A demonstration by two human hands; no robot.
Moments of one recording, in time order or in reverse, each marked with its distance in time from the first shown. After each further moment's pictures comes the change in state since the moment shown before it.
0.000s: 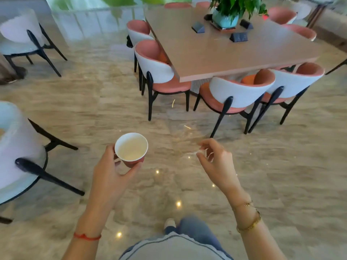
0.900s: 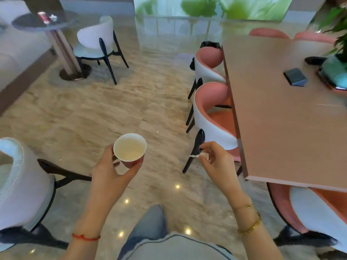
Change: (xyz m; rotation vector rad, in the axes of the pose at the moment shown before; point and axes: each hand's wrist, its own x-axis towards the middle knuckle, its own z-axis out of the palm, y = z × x) left_hand 0.608 -0.063 0.023 0.122 0.355 -0.162; right_hand 0.680 -0.019 0.265 0.130 -0.323 -0.209
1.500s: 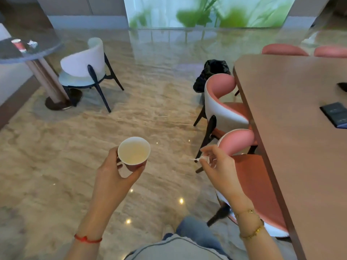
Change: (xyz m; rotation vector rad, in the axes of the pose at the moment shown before) left_hand 0.472 -0.042 0.091 0.006 -0.061 0.051; right_hand 0.451 0.010 0.109 0.012 0.052 0.037
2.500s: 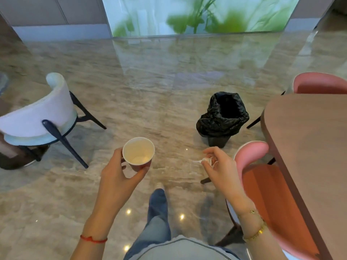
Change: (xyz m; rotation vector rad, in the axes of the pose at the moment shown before) left_hand 0.728 -0.029 0.208 -0.028 -0.064 0.078; right_hand 0.725 0.095 0.124 -0.045 0.033 0.050
